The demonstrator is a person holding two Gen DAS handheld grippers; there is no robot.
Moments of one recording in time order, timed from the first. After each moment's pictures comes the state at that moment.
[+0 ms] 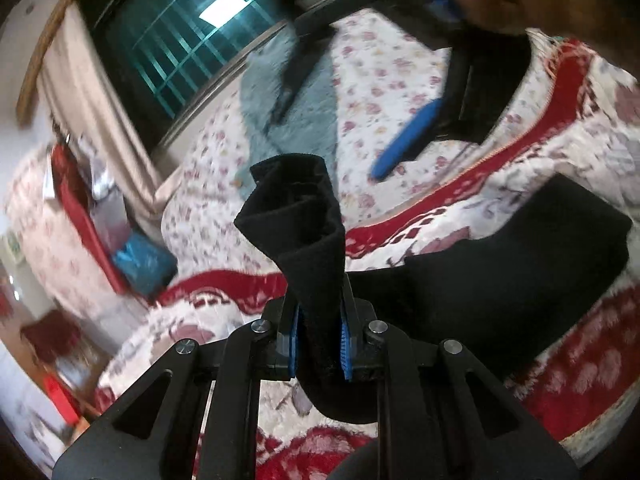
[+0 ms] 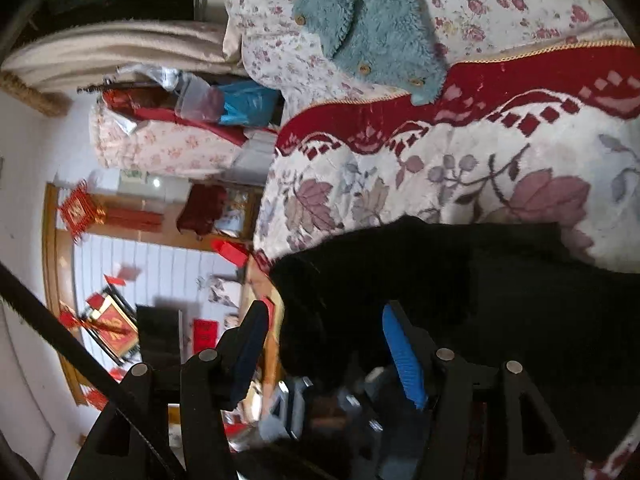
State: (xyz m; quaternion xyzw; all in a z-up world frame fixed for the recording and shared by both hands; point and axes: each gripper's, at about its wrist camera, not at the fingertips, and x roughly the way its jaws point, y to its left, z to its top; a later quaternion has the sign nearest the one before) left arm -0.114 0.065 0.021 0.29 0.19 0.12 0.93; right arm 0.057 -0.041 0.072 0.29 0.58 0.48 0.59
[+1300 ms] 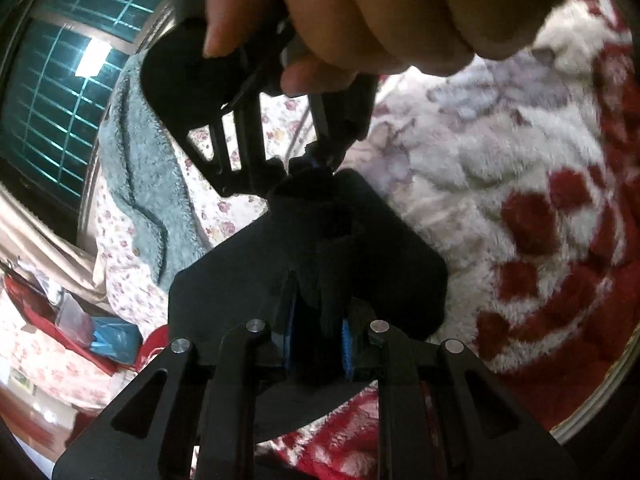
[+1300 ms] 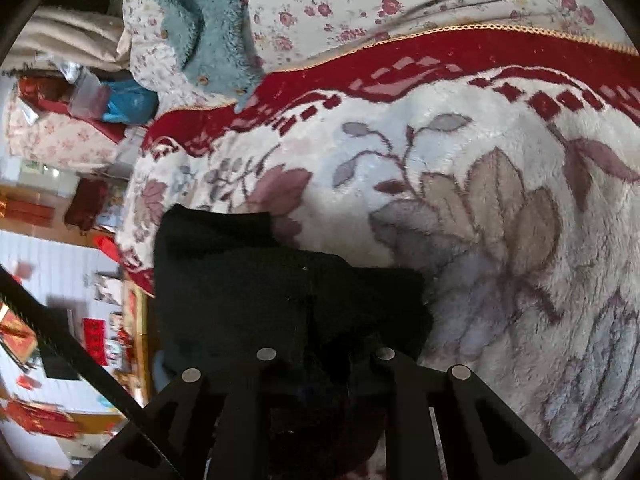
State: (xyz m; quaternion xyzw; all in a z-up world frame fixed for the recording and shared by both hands) left arm -0.090 -0.138 -0.050 0.46 0.29 0.01 0.84; right arm 0.103 -0.176 -0.027 0.12 0.63 0.34 0.69
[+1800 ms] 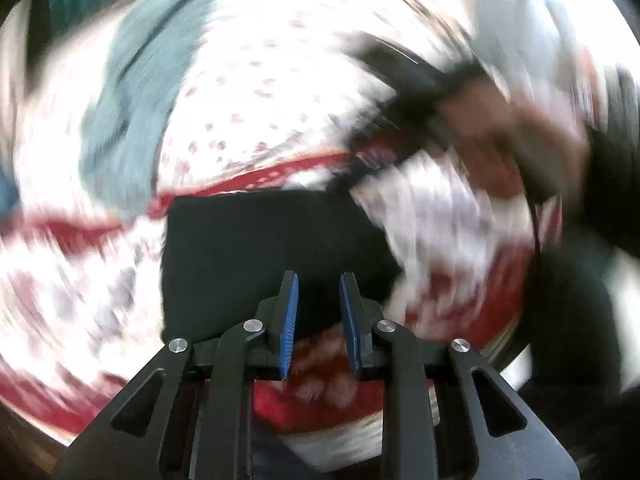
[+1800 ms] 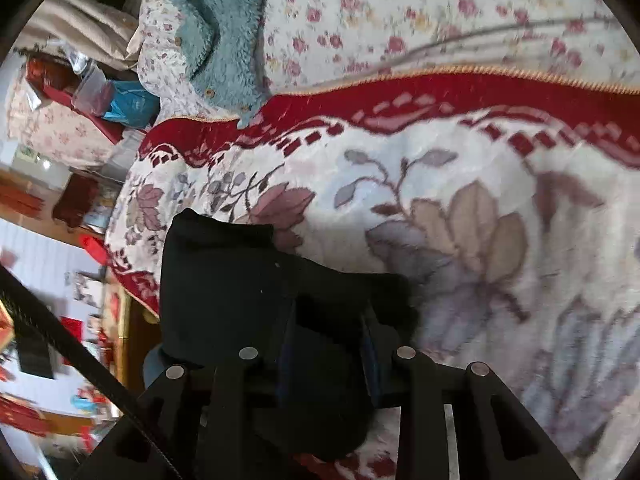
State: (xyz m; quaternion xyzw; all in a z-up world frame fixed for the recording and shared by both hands) left arm -0.118 0.008 0.062 0.00 0.35 -0.13 0.93; right arm 0.086 -0.185 0.011 0.09 0.59 0.32 0.74
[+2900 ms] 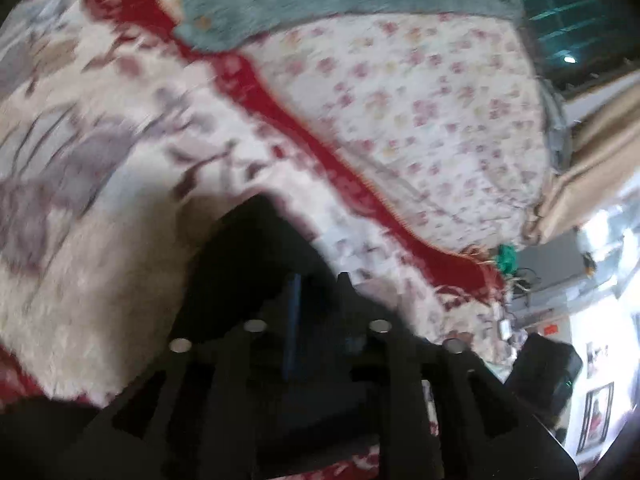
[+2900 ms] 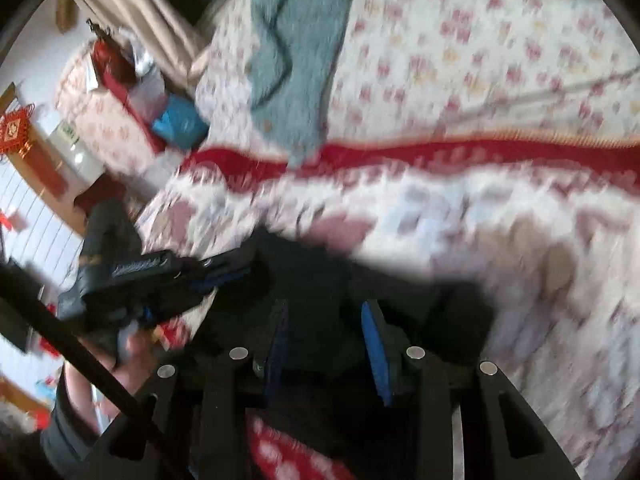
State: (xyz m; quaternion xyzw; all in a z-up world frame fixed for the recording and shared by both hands) left arm 0.015 0.129 -0.007 -0.39 0.41 -0.10 0.82; right arm 0.023 -0.157 0.007 0.09 0.43 0.35 0.83
